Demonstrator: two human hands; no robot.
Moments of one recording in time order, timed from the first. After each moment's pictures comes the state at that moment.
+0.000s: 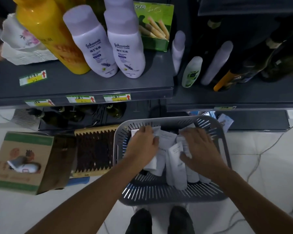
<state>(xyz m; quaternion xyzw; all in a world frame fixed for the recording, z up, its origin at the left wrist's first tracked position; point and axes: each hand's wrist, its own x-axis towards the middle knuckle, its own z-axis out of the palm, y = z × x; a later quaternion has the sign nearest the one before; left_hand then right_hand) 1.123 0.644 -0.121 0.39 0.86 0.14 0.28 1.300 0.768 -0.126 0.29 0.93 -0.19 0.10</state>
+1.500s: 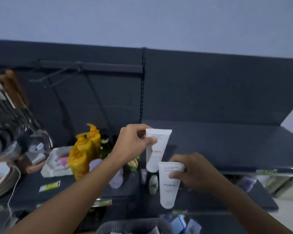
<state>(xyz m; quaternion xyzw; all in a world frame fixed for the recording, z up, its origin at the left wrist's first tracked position) 1.097 0.761 0.320 0.48 0.71 0.50 0.12 1.311 0.866 0.317 0.23 0.95 -0.20 -0.05</state>
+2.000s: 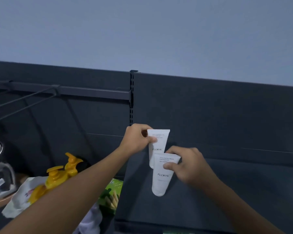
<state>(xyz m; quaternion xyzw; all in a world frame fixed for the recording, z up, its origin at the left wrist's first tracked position) 1.010 0.970 0.340 0.45 0.76 0.47 0.09 1.226 1.041 0.349 0.23 0.92 -0.25 -0.19</state>
